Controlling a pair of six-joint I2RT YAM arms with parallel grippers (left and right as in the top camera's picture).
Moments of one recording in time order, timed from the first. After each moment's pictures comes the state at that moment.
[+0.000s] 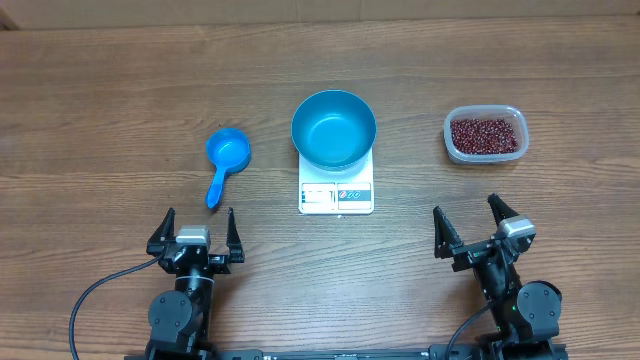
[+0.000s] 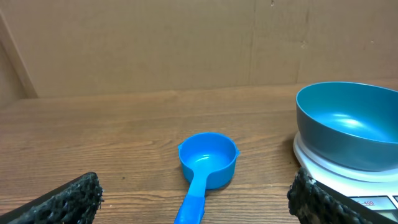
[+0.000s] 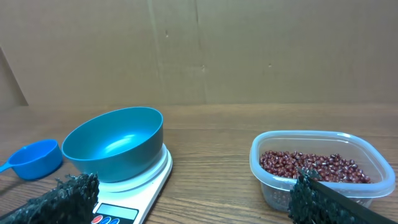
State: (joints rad) left arm -0.15 0.01 0.01 -0.06 -0.15 0.03; right arm 0.11 0.01 0.02 -0.02 -0.15 0.12
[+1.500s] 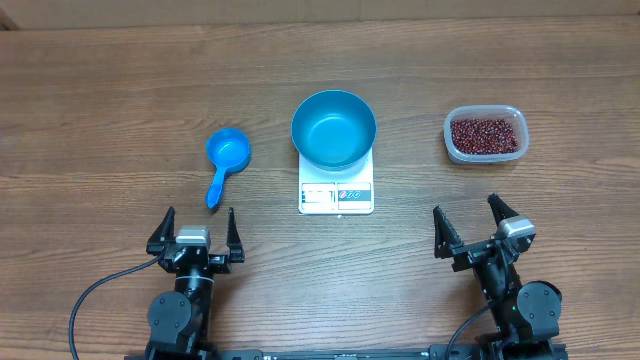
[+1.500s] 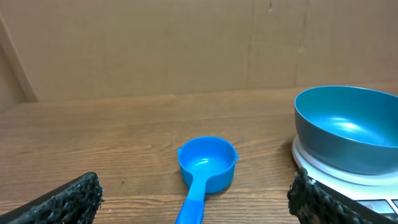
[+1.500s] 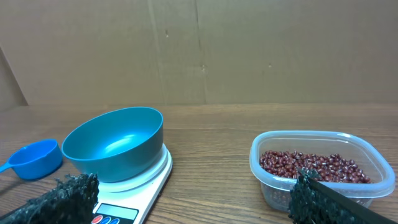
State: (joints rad) left arm -0.15 0.01 0.01 -0.05 -0.14 0.03; right arm 0.11 0.01 0.02 -0.02 -0.15 0.12
